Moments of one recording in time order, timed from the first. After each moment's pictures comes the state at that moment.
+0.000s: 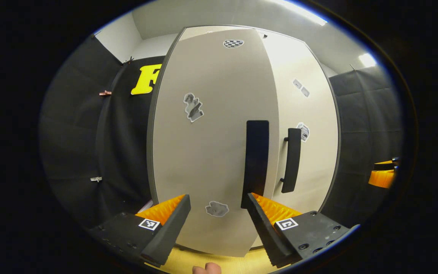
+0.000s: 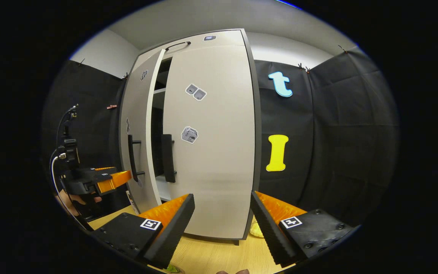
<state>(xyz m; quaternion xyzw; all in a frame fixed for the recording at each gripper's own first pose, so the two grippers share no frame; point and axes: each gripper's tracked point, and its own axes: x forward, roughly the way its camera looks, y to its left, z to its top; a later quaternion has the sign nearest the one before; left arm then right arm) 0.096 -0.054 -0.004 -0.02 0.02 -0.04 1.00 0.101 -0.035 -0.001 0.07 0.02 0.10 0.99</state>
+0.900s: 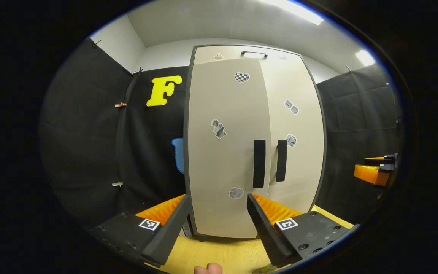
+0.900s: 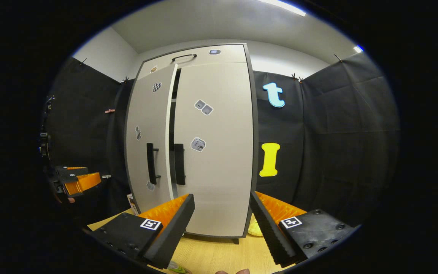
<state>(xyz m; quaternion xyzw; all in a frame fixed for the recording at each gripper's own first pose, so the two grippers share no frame) -0.026 0.002 0.022 -0.01 0.01 -0.02 1.00 0.039 -0.023 0.027 0.07 -0.01 0.07 1.00</state>
